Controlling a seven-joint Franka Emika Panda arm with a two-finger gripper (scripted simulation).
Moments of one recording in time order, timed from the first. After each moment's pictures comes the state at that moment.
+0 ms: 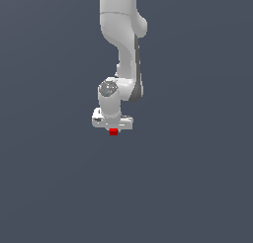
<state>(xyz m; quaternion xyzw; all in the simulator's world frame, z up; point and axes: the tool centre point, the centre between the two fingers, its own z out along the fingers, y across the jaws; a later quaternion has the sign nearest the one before) -0.070 -0.068 0.021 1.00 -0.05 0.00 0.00</state>
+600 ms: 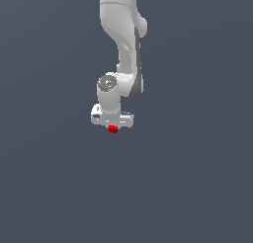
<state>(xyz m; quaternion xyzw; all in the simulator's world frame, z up) -0.072 -0.068 0.045 1.00 -0.05 0.00 0.00</state>
